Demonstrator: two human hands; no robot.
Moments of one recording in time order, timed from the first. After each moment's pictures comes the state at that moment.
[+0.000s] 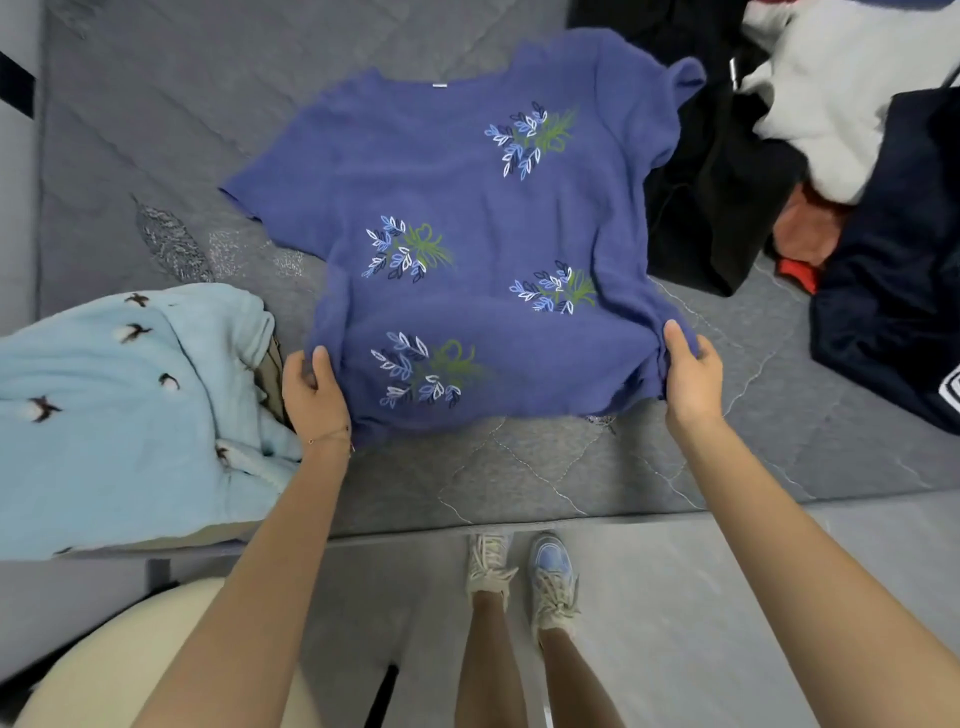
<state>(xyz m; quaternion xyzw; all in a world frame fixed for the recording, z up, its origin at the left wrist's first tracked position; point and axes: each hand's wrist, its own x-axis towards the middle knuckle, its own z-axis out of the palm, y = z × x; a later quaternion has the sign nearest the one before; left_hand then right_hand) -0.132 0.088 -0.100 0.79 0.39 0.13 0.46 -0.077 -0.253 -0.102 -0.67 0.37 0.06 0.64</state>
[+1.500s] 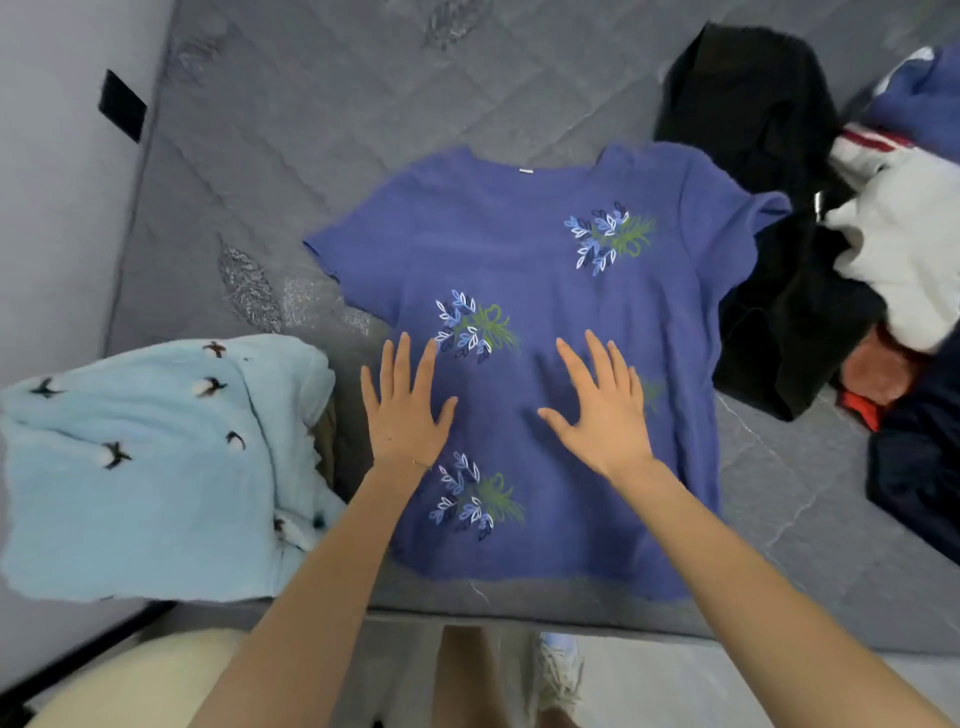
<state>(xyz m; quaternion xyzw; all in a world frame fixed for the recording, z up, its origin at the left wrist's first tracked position) -0.064 0.116 -0.127 0.98 0.13 -0.08 0.11 -0.005 -0.116 -0.101 -0.96 -0.14 0.17 0.17</state>
